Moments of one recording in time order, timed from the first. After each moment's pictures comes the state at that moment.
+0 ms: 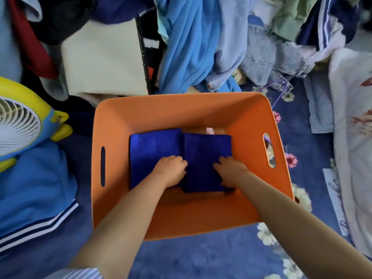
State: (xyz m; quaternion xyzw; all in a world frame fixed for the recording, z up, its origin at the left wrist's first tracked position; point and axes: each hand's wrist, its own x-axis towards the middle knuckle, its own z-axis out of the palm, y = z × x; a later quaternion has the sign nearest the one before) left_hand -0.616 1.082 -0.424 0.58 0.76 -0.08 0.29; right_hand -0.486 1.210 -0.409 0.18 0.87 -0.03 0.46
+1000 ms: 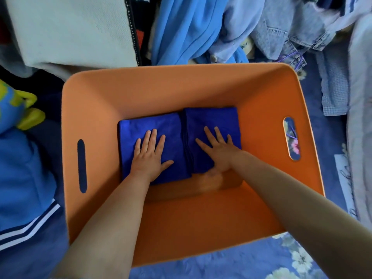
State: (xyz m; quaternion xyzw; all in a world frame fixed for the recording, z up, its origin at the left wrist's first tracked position) left_hand -0.643 1.053 -0.503 0.46 0.84 -0.09 0.27; right_hand -0.515 1.221 -0.461 0.18 0.86 -0.10 0.46
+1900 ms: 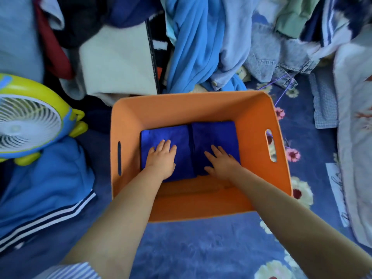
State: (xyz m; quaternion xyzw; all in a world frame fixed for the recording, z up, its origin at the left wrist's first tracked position) left_hand -0.635 1.053 -0.407 0.46 0.83 -0.12 0.30; right_hand -0.498 1.187 -0.409 0.27 0.86 -0.18 0.39
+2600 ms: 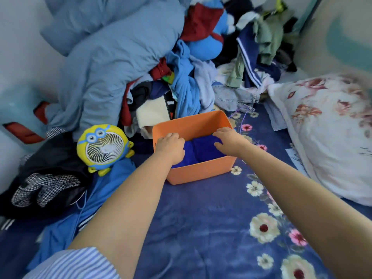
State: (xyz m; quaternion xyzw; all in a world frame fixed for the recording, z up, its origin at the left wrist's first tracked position) left_hand -0.489 0.927 -0.110 0.52 0.84 -0.14 0.08; right_hand -0.356 1.053 -0.111 0.27 0.95 -0.15 0.10
